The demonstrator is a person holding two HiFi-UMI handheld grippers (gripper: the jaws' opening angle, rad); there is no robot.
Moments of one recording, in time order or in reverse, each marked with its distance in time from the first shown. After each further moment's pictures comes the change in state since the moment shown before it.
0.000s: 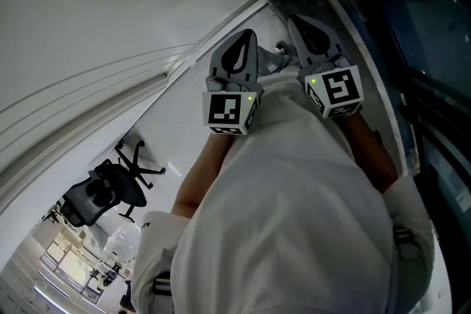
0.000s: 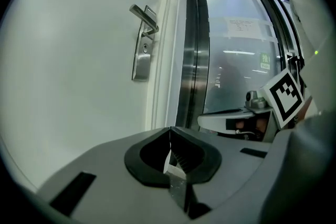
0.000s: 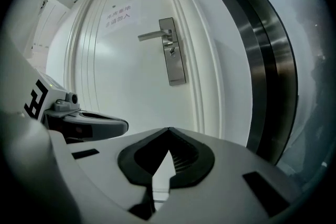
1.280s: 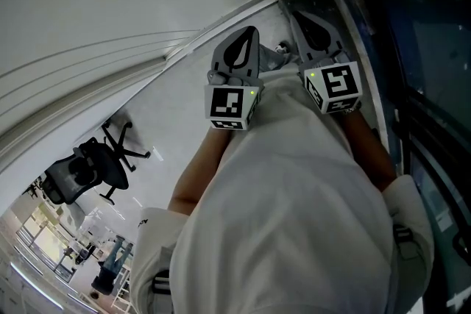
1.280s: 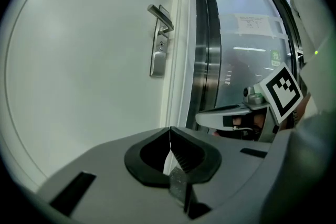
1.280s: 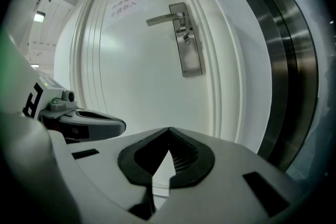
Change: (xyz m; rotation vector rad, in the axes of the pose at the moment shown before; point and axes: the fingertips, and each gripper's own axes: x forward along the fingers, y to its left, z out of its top) left arm -0.013 0.034 -0.018 -0.029 0.032 0.111; right arm 0.038 0.025 -0.010 -0.046 0.071 0.098
